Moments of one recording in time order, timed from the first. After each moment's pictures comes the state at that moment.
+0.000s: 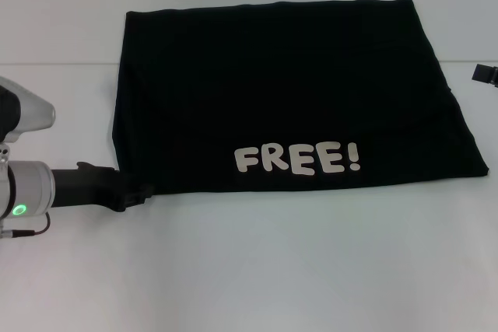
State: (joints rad) left arm -0.56 -2.15 0.67 0.80 2.39 1.14 -1.73; right arm 0.61 1.93 -0.34 -0.63 -2.13 -1.33 1.94
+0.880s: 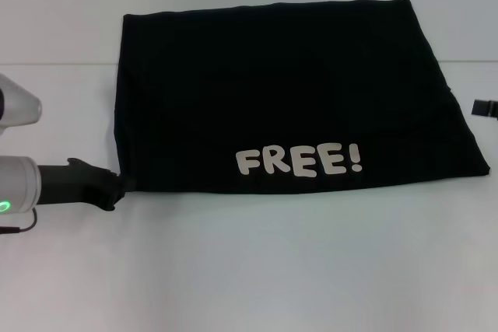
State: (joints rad) left arm -0.54 -2.15 0.67 0.89 2.41 1.23 -1.75; right arm 0.61 1.92 -0.40 -0.63 -2.25 -1.27 2.02
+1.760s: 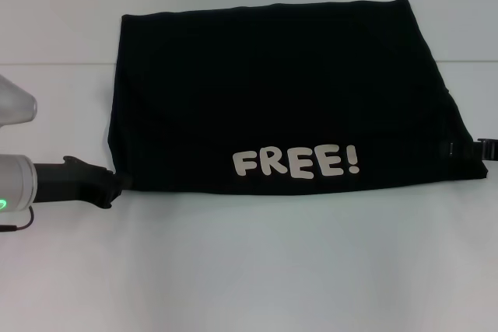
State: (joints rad) left arm -0.54 -2.15 0.66 0.89 2.41 1.23 -1.75; right arm 0.66 1.94 -0.57 -0.51 -2.34 -1.02 2.06
